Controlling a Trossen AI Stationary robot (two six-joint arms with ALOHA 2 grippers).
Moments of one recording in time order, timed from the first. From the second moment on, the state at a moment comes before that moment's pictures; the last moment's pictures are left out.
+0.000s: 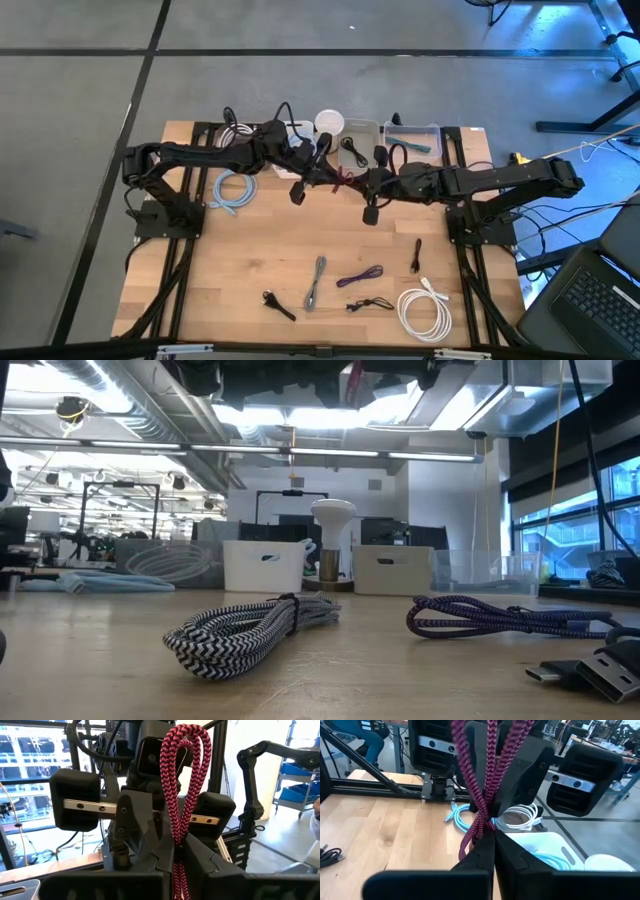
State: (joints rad) left arm 0.28 1.57 1.08 0.57 0.67 -0.02; right arm 0.11 1.24 0.97 0.00 0.31 -0.10
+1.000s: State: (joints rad) left arm 0.29 1.58 1.08 0.56 0.67 0.02; right arm 0.11 1.24 0.97 -0.08 0.25 -0.06
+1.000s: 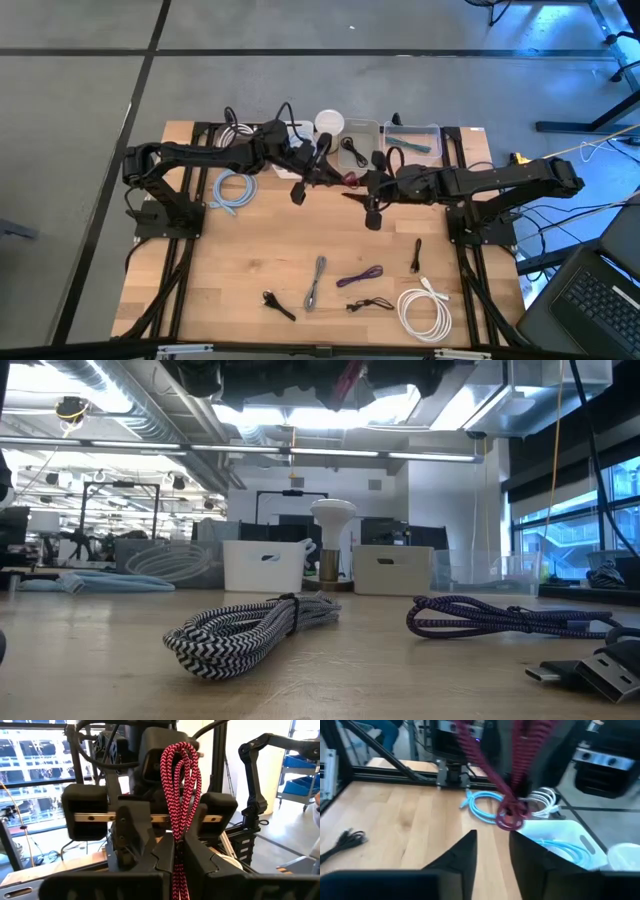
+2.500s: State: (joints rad) left arm 0.29 1.57 1.08 0.50 0.65 -0.01; right arm 0.10 1.28 0.98 -0.06 0.40 -0.12
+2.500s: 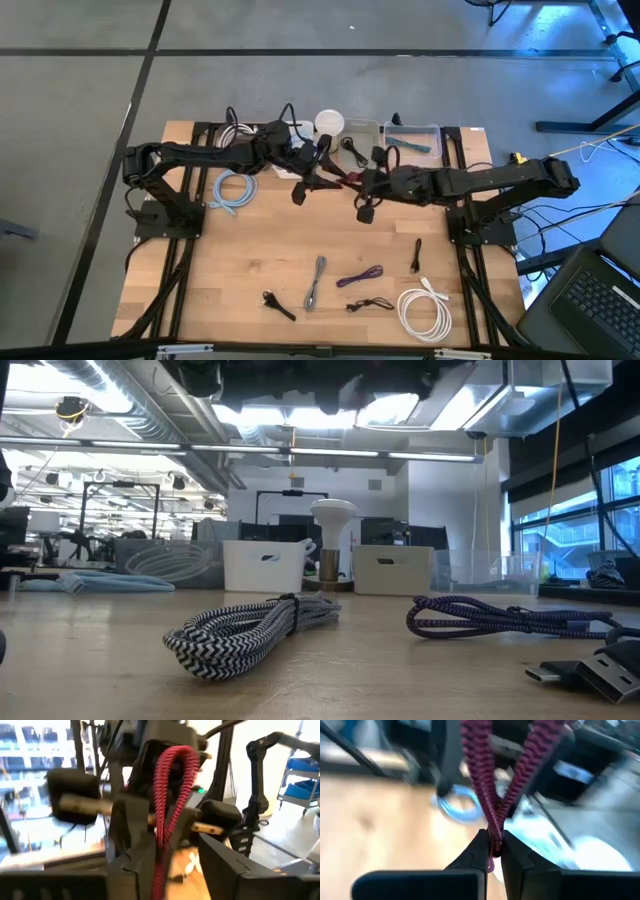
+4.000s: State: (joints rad) left arm 0.36 1.12 0.57 0.59 0.38 -0.07; right arm -0.67 1.23 1.30 -1.22 0.53 -0.22
